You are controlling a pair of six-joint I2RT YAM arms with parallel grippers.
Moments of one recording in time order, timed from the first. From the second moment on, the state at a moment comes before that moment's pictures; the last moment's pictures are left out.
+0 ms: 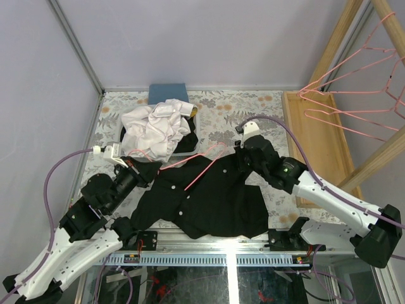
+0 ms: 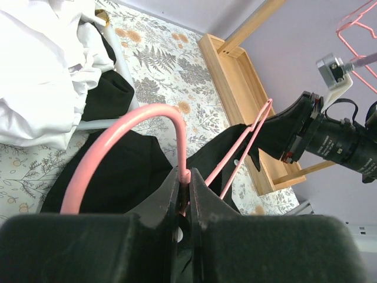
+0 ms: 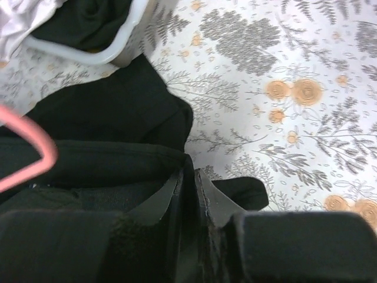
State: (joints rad) left arm -0.75 0.36 0.72 -0.47 -0.23 -0.68; right arm 0.83 1.12 0.94 -0.43 0.30 0.31
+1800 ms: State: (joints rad) left arm -0.76 0.36 0.72 -0.49 -0.05 -0.57; right arm 0.82 1.05 1.01 -0.65 -0.58 -0.13
